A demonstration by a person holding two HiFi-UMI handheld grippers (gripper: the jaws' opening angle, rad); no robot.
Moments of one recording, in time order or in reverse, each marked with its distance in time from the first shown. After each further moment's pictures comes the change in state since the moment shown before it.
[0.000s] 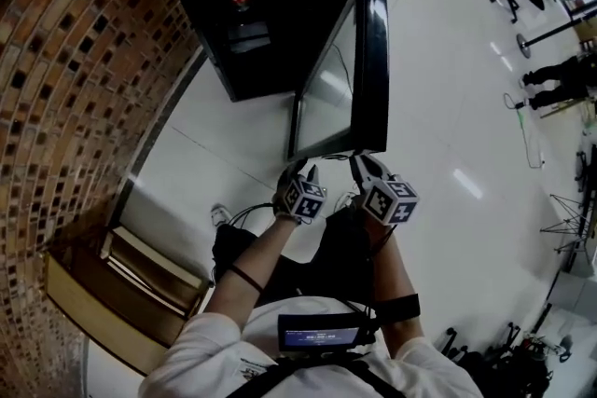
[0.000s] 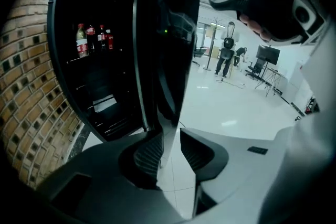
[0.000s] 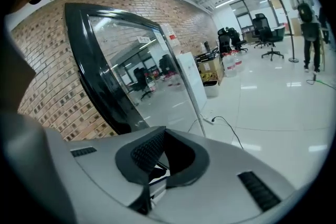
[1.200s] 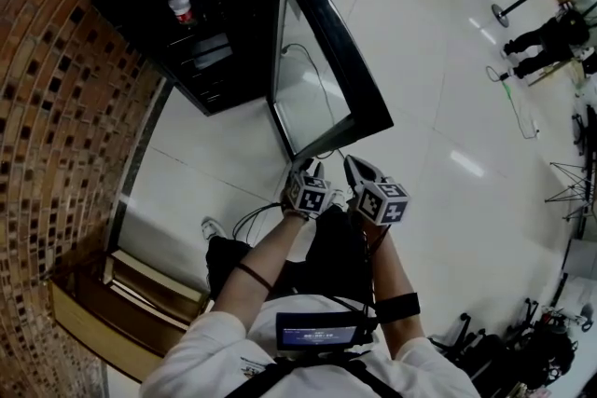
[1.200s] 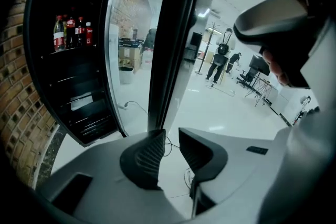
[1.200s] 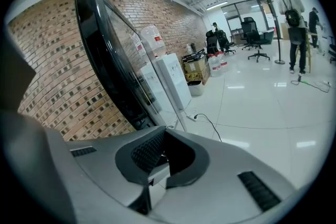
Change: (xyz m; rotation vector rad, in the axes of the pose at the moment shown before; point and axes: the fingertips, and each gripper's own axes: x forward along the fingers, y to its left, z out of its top) left arm 0.052 -0.122 0.055 -0.055 0.000 -0.126; right arm -0.072 -0.111 -0.012 0.029 0.007 -0.107
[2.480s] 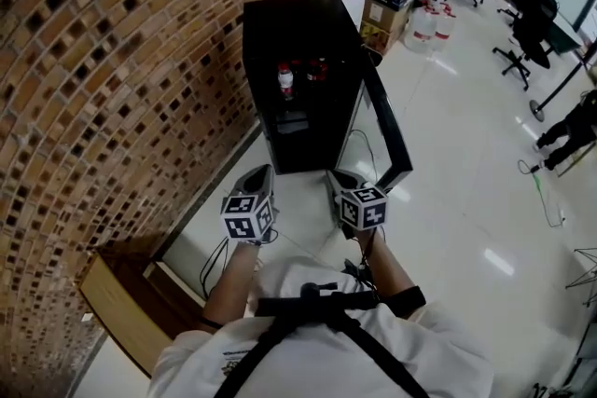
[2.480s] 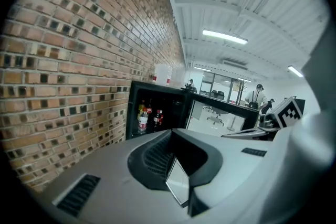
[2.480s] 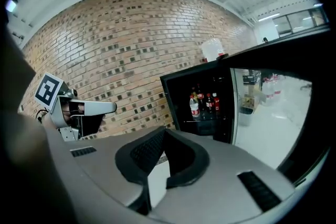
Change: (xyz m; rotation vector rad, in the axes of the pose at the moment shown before) left arm -0.488 0.188 0.175 -0.219 -0.562 0.314; right arm -0.028 0.326 0.125 -0.348 -0.058 0.371
